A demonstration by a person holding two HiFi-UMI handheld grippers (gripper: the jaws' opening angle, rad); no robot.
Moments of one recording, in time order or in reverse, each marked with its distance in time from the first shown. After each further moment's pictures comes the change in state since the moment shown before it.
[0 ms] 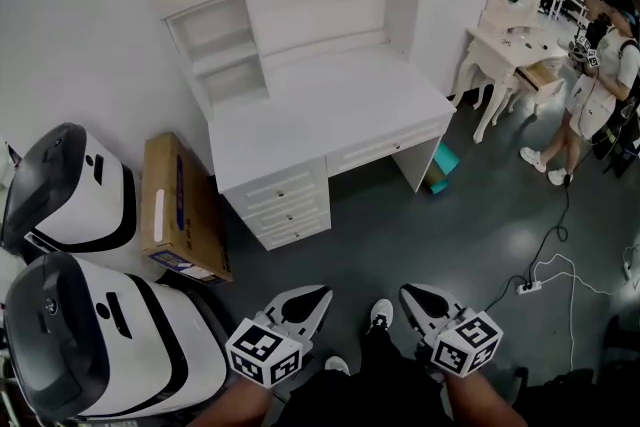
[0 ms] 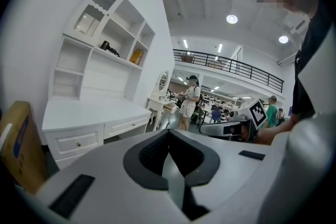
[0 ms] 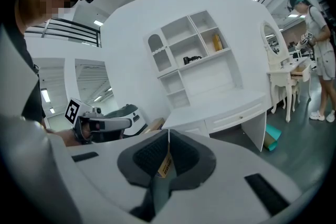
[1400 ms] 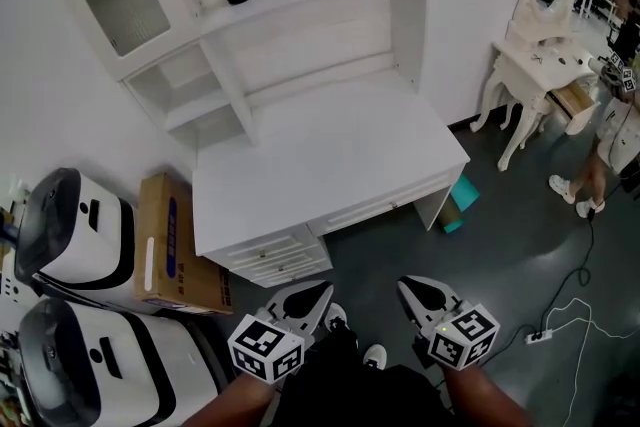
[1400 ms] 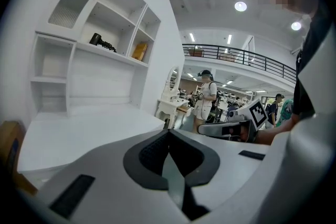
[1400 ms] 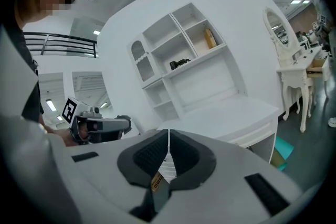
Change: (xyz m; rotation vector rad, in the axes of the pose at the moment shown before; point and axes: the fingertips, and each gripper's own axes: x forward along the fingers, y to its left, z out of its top) left arm 0.239 0.094 0.118 0.022 0.034 0.122; right arm 0.122 -0.231 0.131 0.029 -0.020 0.104
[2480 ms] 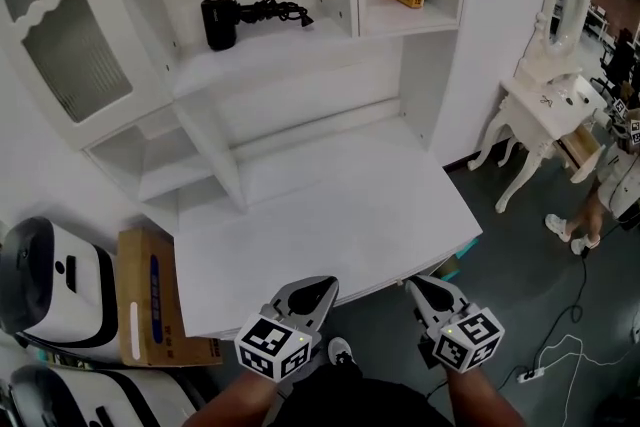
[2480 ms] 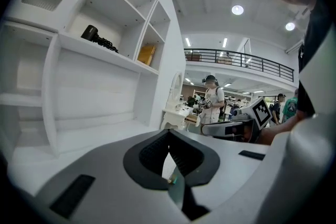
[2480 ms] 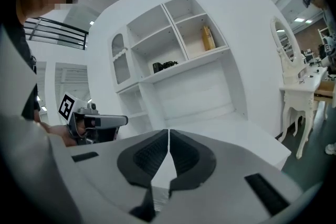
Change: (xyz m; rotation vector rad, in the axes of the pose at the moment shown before) left arm 0.143 0.178 0.121 0.060 -0.064 -0.042; right arm 0.173 -0.126 0.124 -0.084 -0.034 -0.116
